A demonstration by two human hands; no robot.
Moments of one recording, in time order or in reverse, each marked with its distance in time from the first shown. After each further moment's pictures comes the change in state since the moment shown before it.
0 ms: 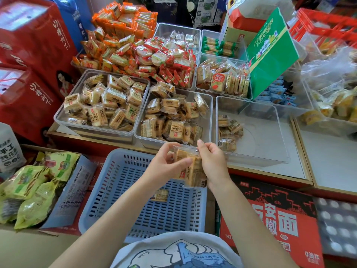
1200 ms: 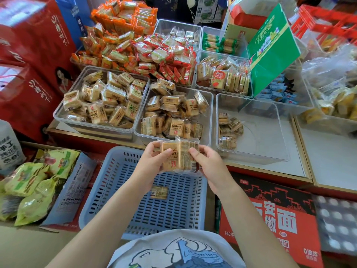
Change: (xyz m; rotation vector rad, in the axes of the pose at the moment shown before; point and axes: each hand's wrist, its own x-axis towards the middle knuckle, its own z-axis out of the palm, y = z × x) left_hand 0.007 -0.015 -0.017 -0.247 0.217 -0.147; right_hand 0.001 0.015 -0.012 -0.019 -0.247 0.035
